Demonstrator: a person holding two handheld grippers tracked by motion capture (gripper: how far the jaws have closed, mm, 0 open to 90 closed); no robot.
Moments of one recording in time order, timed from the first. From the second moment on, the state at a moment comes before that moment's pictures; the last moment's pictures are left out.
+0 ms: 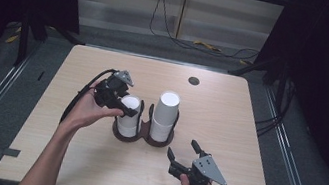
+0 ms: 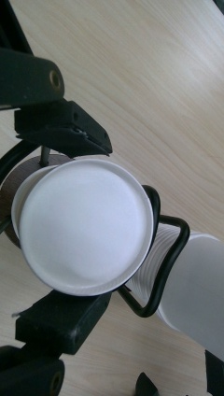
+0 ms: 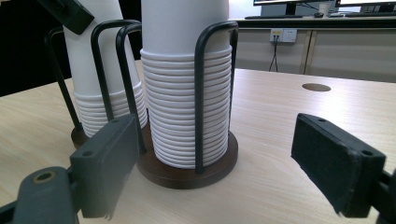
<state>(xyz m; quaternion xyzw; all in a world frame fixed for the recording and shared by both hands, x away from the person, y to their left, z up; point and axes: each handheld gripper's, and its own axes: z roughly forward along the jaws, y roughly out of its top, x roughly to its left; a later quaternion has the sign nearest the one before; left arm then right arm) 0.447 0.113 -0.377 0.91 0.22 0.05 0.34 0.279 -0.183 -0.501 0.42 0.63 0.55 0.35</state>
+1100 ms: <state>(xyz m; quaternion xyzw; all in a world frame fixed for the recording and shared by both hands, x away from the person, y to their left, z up) 0.447 0.106 -0.374 0.93 0.20 0.05 0.31 0.279 -0.184 -0.501 0.42 0.63 0.55 0.35</state>
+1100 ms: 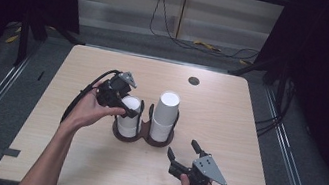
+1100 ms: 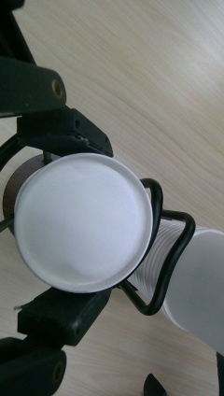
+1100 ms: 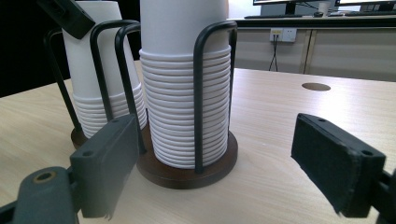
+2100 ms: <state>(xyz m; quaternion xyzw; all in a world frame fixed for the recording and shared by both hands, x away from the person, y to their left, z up) 0.445 0.113 -0.364 0.92 0.21 0.05 0.33 0.279 -0.184 -0.501 0.42 0.63 0.55 0.34</state>
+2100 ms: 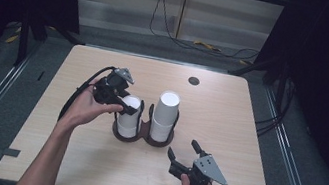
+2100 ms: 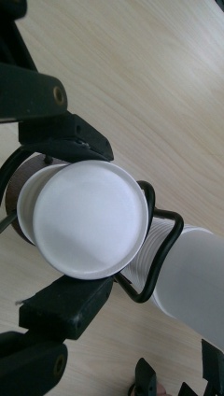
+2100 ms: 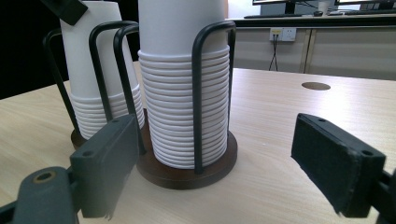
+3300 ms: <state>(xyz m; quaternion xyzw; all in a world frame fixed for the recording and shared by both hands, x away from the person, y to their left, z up) 0.443 0.120 -0.351 0.91 0.22 0.05 0.35 0.279 -0.185 -0.501 0.43 0.63 0.55 0.34</state>
